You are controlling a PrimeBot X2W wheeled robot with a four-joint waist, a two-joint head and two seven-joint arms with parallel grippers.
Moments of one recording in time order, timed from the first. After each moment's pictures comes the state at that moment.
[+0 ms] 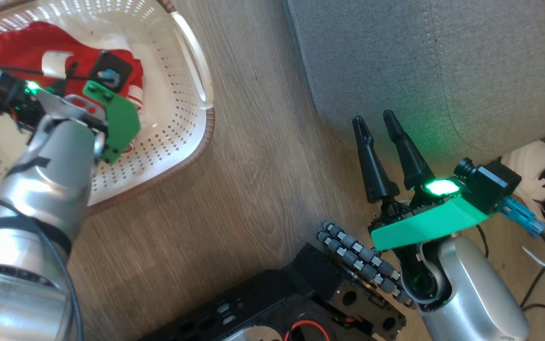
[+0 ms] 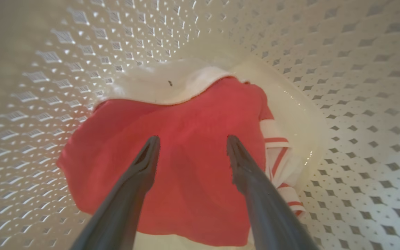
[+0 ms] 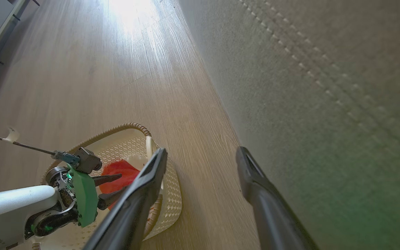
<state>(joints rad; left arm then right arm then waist) -1.07 0.16 -0.51 1.28 0.09 0.10 -0.08 -0.27 -0.06 0.32 0.08 0.61 0.13 -0.25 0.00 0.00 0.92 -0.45</state>
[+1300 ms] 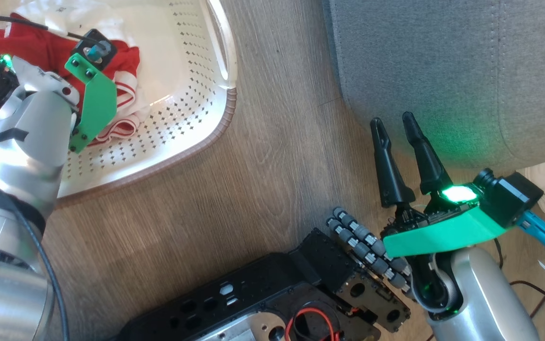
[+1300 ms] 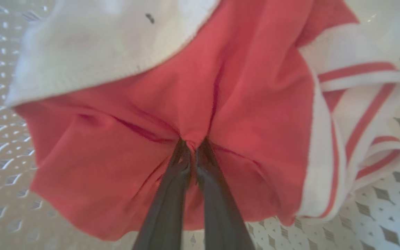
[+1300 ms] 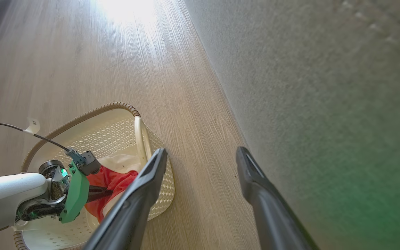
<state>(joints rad) -1.18 0.22 -0.65 1.30 0.13 -0.05 0.21 -0.20 -0.05 0.26 -0.01 0.56 0.13 -0.25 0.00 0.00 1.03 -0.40</state>
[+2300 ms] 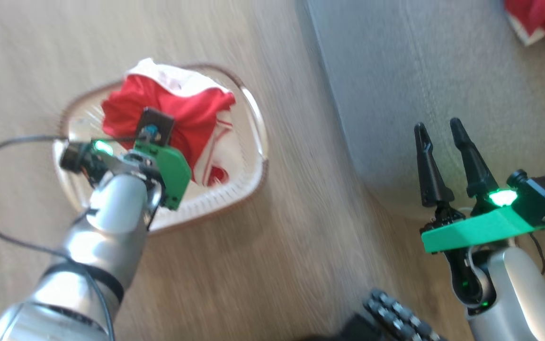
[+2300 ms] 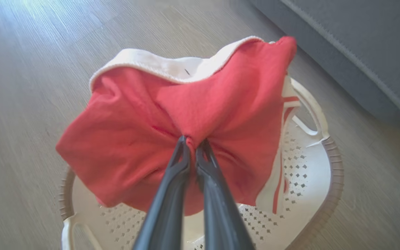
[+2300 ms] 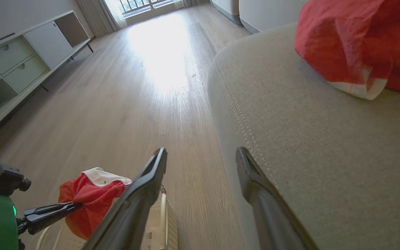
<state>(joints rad) -0.92 0.05 -0.53 1.27 -0.14 0.04 -0.24 -0.20 -0.13 0.15 0.07 0.47 0.13 -0.25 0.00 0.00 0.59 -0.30</state>
